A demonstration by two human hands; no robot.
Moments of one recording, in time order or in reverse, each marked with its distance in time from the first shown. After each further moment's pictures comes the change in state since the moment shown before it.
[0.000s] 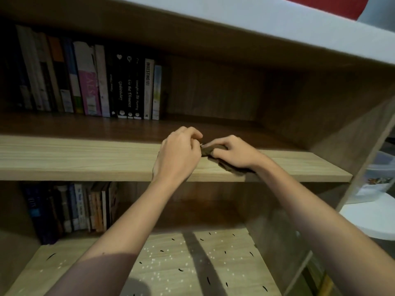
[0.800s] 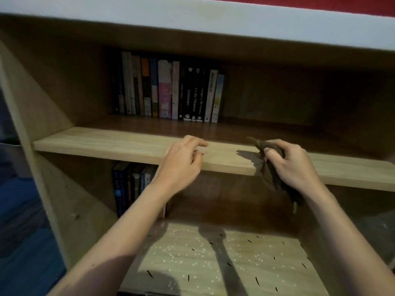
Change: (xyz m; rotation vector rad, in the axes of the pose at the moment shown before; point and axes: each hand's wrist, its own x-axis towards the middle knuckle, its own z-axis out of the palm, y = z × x) left_hand -0.056 -0.065 -0.120 0.134 -0.117 0.040; right_hand -0.049 -0.067 0.042 0.171 0.410 0.022
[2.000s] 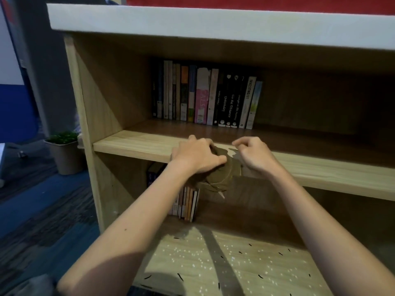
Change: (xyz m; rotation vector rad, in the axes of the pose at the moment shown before) left_hand 0.021 -0.041 -0.057 0.411 -0.251 -0.345; right_hand 0.044 -0.091 0.113 0.056 -0.239 0.018
